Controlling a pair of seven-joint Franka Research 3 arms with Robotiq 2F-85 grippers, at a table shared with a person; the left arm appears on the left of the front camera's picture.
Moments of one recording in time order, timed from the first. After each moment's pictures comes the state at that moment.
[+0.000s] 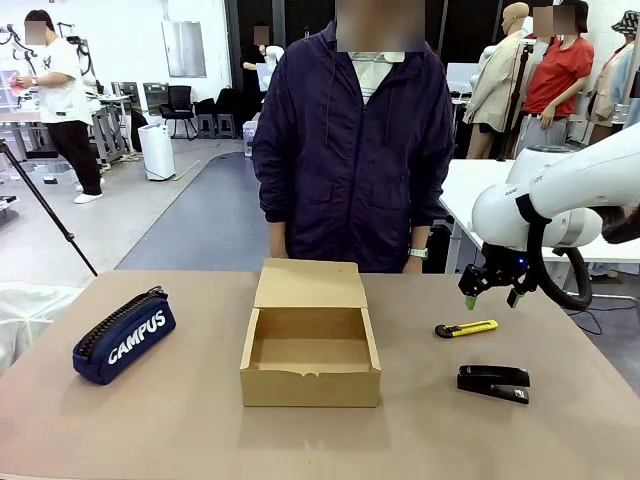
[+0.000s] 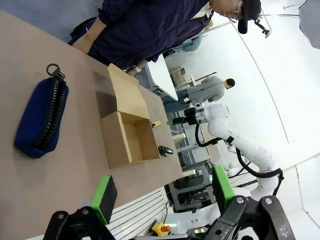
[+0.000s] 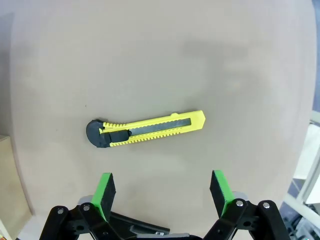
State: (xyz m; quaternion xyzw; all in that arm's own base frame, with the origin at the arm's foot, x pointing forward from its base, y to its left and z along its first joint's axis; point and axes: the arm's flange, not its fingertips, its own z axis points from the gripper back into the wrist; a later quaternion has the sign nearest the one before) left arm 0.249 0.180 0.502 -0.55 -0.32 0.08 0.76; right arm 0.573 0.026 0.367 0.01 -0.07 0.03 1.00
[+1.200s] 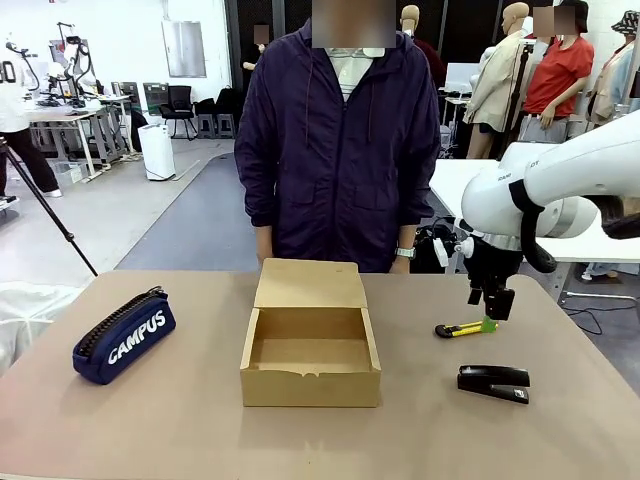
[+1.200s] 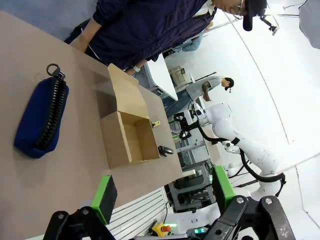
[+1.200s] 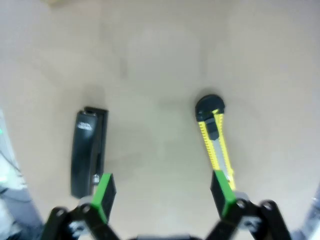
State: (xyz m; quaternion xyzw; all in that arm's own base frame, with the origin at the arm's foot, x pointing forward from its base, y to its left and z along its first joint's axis) left arm 0.249 0.180 0.503 -0.55 -0.32 0.08 0.76; right arm 0.546 0.058 0.376 0.03 -0.03 0.67 0.74
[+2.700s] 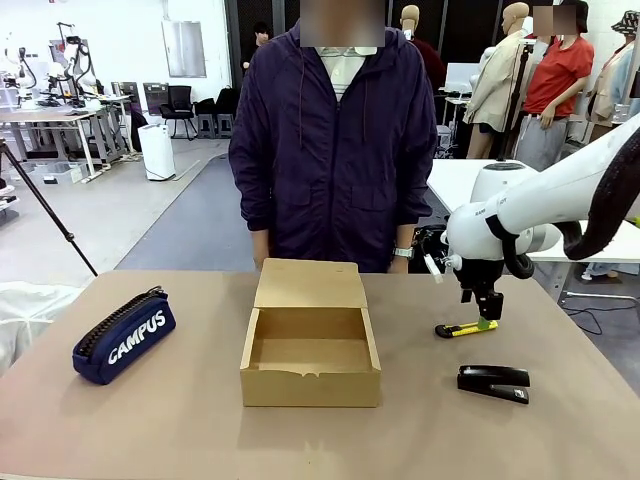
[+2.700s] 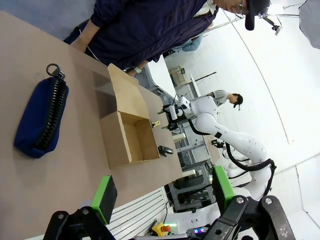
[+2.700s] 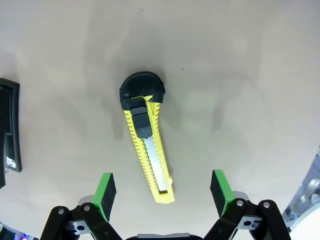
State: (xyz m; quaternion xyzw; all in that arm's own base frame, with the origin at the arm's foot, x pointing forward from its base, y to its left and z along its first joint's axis) left arm 0.249 0.180 0.503 -0.55 -0.32 0.08 0.76; right arm 0.615 0.051 0.318 -0.04 0.00 0.73 0.69
